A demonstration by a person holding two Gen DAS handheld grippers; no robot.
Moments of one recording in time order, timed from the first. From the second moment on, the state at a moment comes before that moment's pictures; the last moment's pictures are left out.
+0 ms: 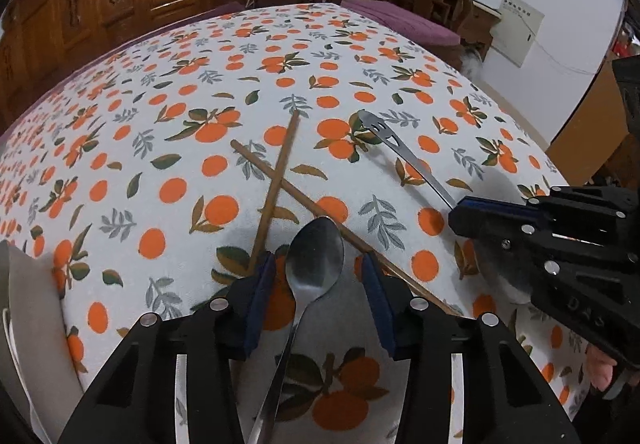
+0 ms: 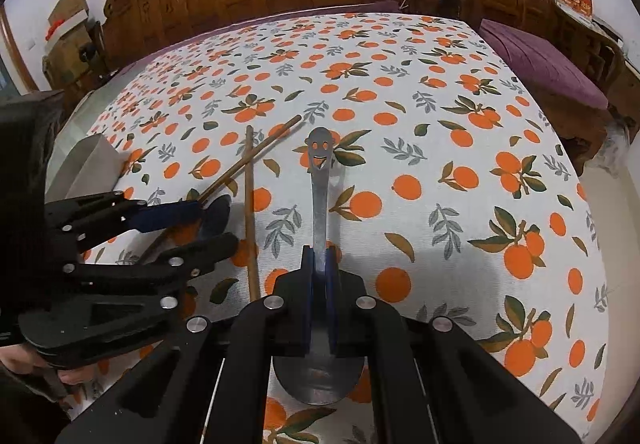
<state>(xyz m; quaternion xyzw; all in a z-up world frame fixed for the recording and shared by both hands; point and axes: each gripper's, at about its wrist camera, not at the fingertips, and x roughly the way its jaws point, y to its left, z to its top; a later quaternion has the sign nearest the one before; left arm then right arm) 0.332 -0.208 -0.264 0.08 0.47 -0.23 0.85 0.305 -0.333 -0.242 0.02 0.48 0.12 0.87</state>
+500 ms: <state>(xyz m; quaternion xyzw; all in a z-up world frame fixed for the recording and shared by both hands) 0.317 -0.186 -0.231 0.06 0.44 -0.21 0.87 0.298 -0.309 -0.224 0.01 0.45 0.15 0.88</state>
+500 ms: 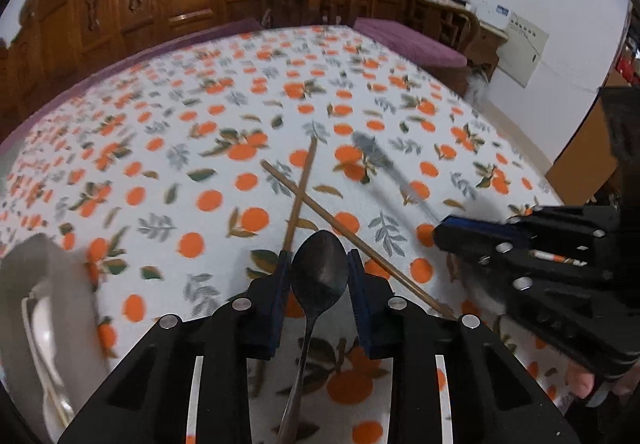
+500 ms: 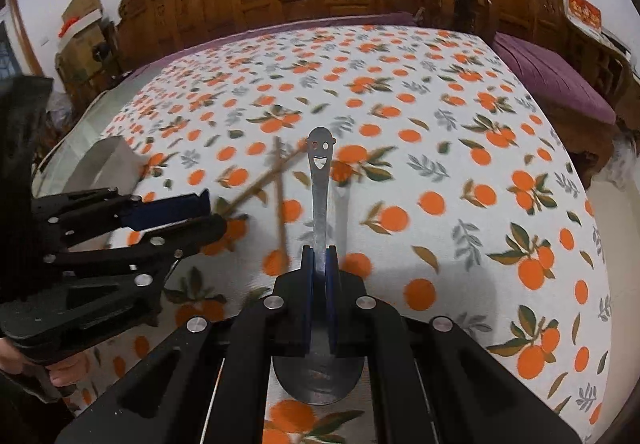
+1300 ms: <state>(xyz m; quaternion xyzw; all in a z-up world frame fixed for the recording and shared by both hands) 0.284 -0.075 -0.137 0.01 0.36 -0.13 0.92 0.266 -0.227 -0.189 -0.03 0.40 0.23 0.89</state>
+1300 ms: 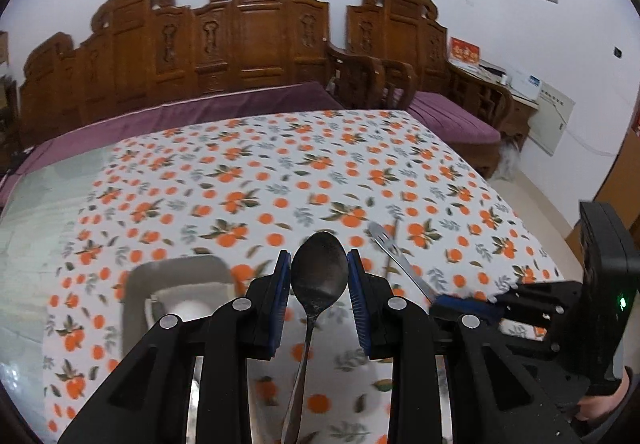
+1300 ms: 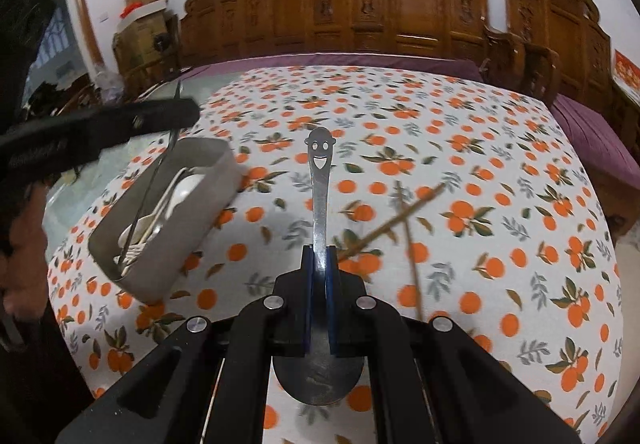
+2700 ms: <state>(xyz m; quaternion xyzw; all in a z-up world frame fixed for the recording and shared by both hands) 0.272 0.060 -0.193 0.03 0.41 -0.02 0.91 0.243 -0.150 -0.168 -0.02 0.38 0.31 0.87</state>
